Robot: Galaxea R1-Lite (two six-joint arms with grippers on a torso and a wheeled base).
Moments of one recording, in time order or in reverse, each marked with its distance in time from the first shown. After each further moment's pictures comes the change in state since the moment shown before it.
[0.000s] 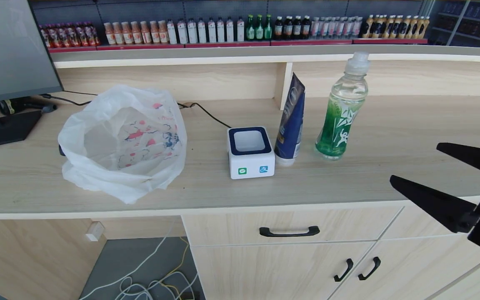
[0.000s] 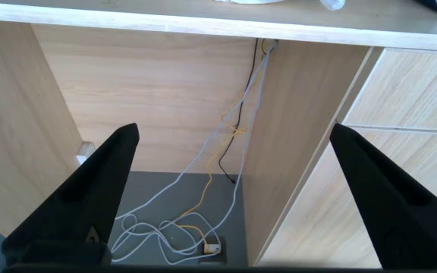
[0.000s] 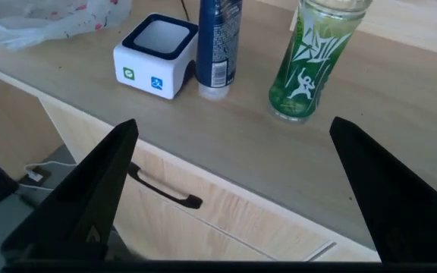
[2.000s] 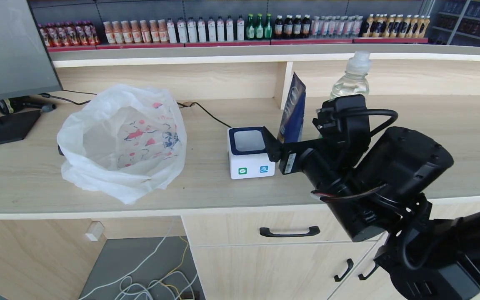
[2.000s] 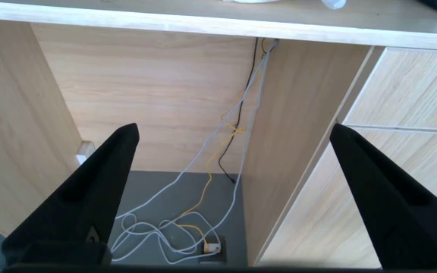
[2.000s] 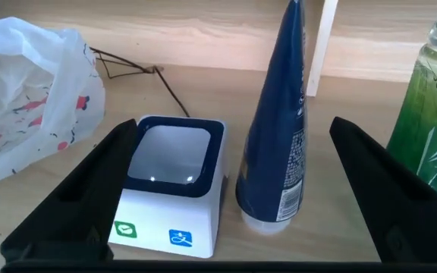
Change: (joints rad) left arm -0.001 0.000 0.000 0.000 0.000 0.000; right arm 0.187 0.811 -0.265 -0.863 -0.346 0.007
